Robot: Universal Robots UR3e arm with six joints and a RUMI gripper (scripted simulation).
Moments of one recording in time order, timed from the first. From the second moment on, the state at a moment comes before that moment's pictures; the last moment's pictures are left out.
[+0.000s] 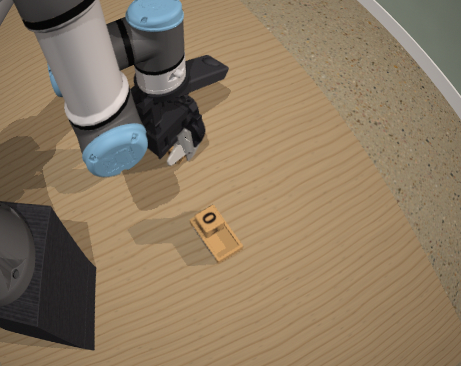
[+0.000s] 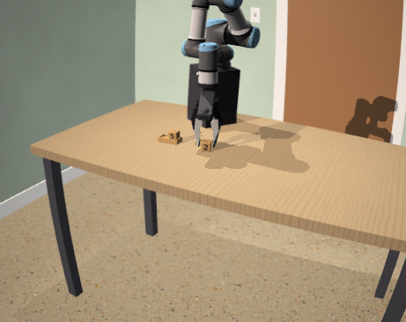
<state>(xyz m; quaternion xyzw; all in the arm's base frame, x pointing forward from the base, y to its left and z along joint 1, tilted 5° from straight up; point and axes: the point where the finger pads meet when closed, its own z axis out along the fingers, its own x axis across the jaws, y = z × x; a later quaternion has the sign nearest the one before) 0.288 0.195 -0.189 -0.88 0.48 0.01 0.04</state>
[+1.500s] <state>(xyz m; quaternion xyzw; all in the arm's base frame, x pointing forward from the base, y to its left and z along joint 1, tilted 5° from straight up) 0.288 0.195 -0.189 -0.88 0.48 0.01 0.04</state>
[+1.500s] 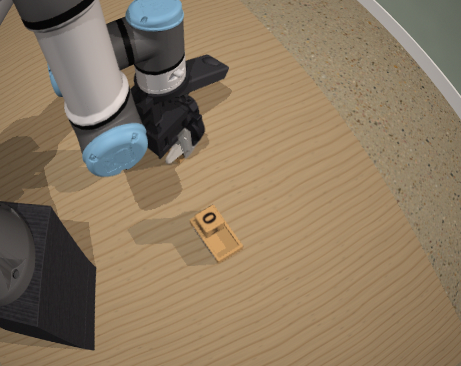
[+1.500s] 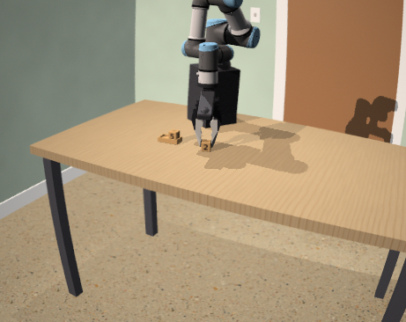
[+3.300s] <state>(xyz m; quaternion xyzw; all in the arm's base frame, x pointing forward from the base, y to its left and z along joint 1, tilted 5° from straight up) 0.292 0.189 -0.096 -0.88 0.48 -0.01 0.05</state>
